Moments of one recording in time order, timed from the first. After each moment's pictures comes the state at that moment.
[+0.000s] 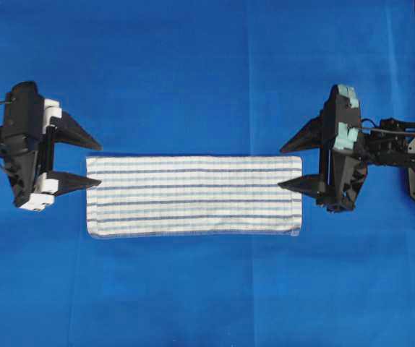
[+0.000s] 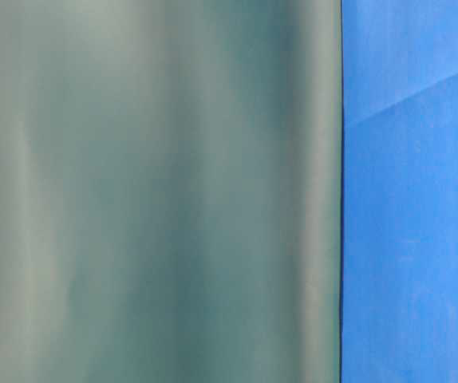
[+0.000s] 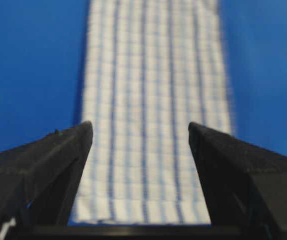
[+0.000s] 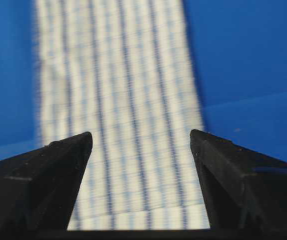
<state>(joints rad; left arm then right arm) -0.04 -0.43 1.14 -0.04 -0.11 -0.13 0.03 -0.36 1.08 0.53 -0.08 -0.11</state>
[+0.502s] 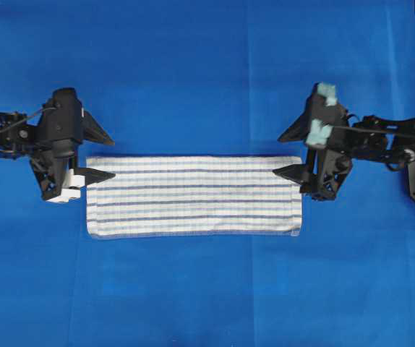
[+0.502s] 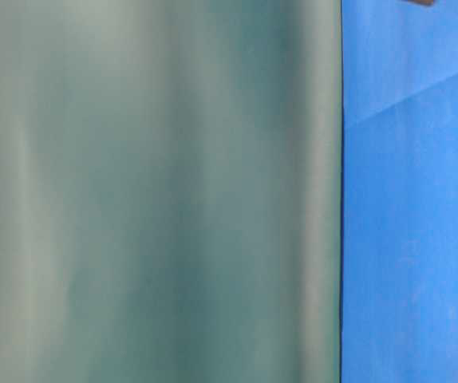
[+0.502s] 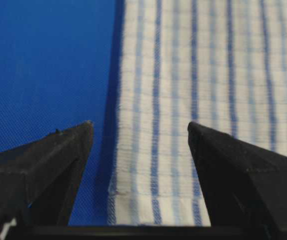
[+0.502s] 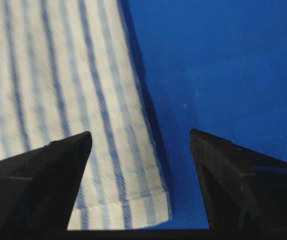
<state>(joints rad) 0.02 -0.18 1.09 -0.04 -0.17 -0.06 -0.03 -0.15 1.08 0.53 -0.17 -0.13</state>
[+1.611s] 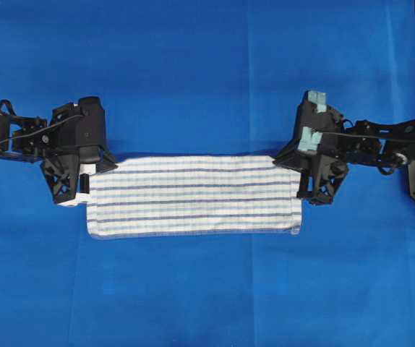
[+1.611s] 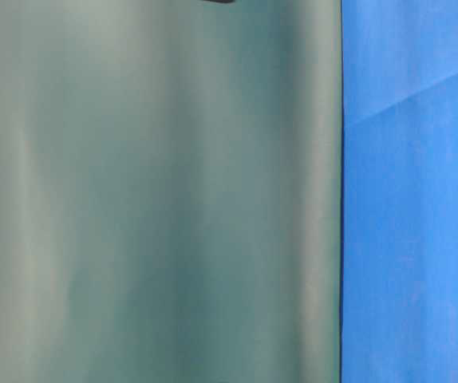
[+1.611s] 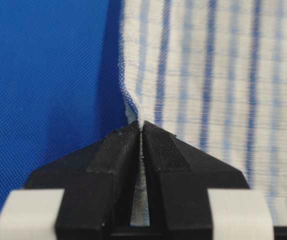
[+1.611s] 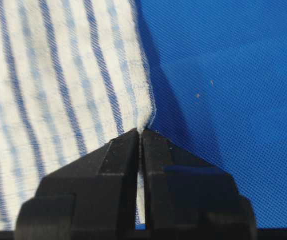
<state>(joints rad) 0.00 -0.12 1.01 -0.04 0.00 -0.07 -0.01 -0.15 1.07 0.54 -0.14 -0.13</state>
